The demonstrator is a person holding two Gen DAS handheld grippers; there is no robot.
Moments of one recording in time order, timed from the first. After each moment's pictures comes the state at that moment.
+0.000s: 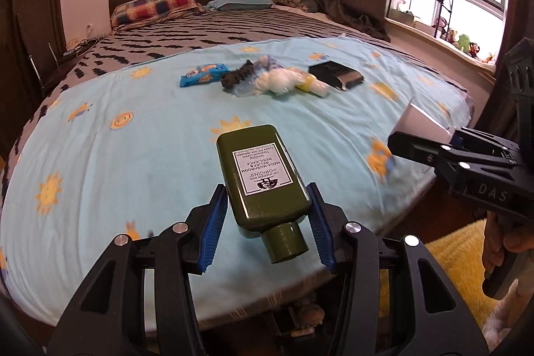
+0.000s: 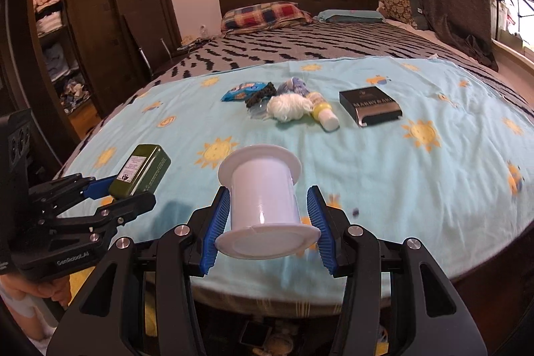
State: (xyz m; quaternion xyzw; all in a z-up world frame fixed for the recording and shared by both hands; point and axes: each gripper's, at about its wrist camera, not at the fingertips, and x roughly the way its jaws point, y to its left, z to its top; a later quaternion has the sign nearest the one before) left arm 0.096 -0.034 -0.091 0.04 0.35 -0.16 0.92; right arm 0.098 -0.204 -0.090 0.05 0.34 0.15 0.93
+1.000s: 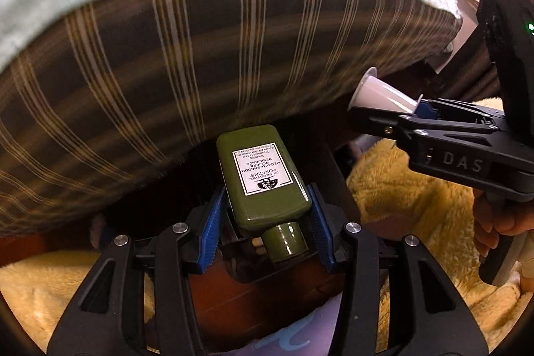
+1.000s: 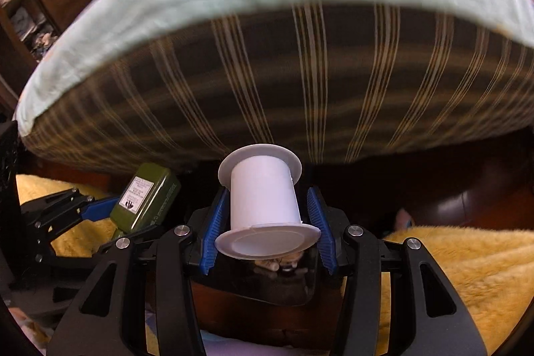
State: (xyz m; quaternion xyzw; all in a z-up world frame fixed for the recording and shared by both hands) left arm 0.033 -0.054 -0.276 0.03 0.52 -0.21 0.82; right arm 0.045 -0.193 -0.270 0.07 0.52 0.11 0.85
